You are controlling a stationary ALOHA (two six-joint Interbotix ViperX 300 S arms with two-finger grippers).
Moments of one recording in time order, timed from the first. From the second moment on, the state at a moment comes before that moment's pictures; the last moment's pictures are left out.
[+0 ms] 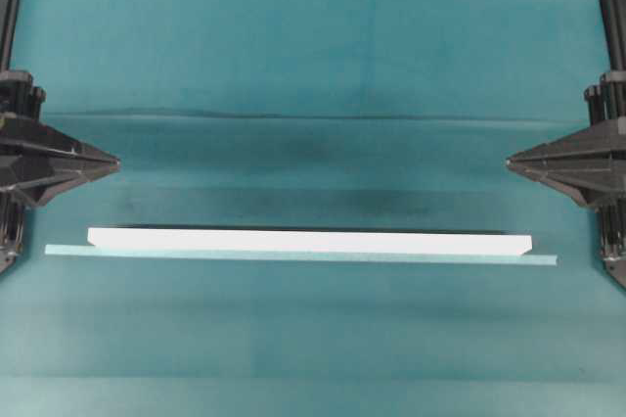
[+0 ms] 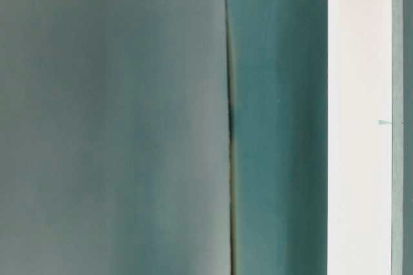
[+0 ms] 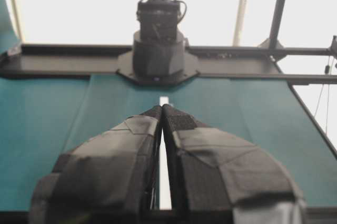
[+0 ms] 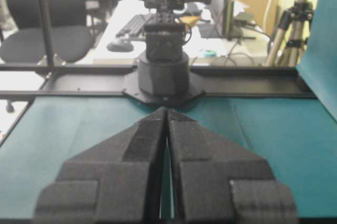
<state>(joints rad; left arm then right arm) 0.00 -0.96 1.17 0.00 -0.29 0.00 0.00 -0.96 1.16 0.00 -0.29 0.01</state>
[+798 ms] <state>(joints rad) -0.02 -0.73 0.88 0.02 0.26 -0.15 -0.04 -0.75 0.91 0.12 0.34 0.14</state>
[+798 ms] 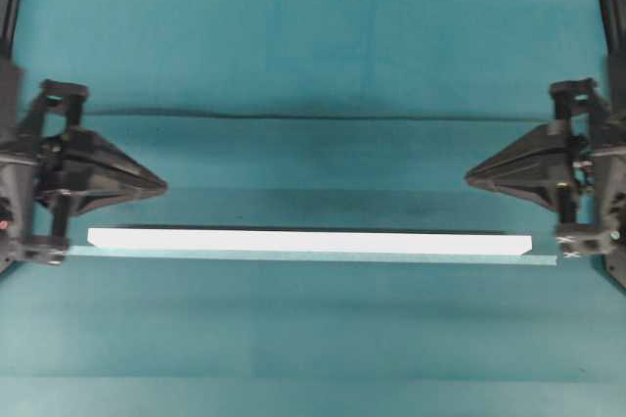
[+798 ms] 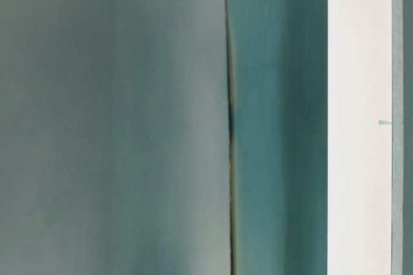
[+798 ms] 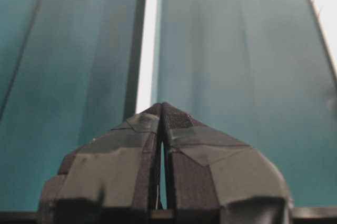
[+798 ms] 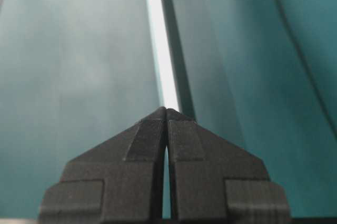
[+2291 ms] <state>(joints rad) -0.04 -0.30 0.62 0.02 0.79 -0.17 0.03 -0.23 0.53 0.03 0.92 0.11</state>
